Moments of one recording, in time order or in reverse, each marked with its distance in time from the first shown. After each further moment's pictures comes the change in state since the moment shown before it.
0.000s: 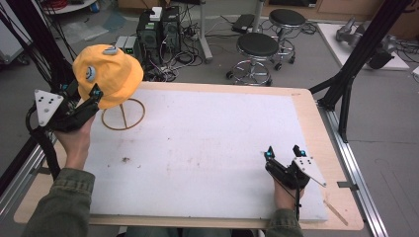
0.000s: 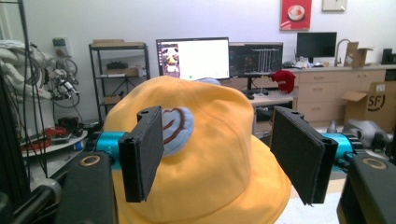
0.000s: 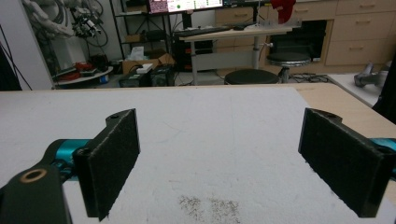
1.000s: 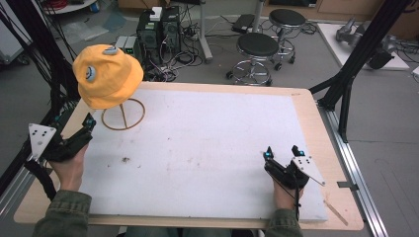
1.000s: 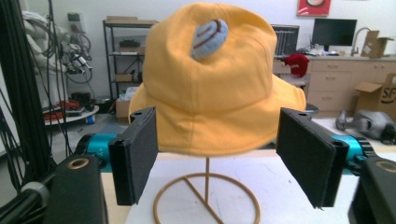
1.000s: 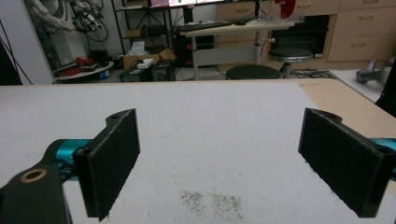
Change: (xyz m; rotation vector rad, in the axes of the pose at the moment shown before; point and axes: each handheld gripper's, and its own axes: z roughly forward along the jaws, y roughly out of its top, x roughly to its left) left arm 0.014 -0.053 -0.055 0.067 0.049 -0.037; right arm 0.001 -0.001 0.001 0.024 0.005 0.000
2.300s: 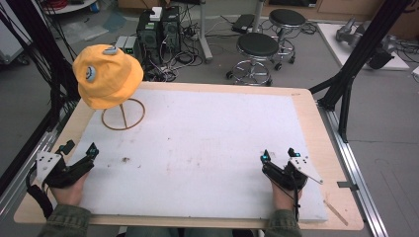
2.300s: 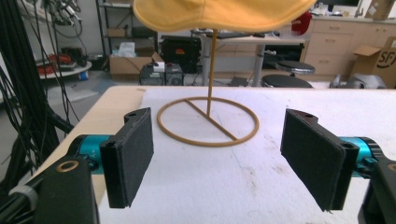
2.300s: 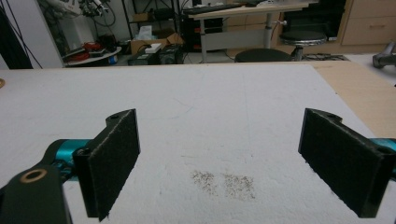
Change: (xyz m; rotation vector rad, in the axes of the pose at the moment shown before) left arm 0.011 -0.063 -0.040 0.174 -0.017 -0.043; right arm 0.002 -0.005 0.000 0.069 0.035 0.003
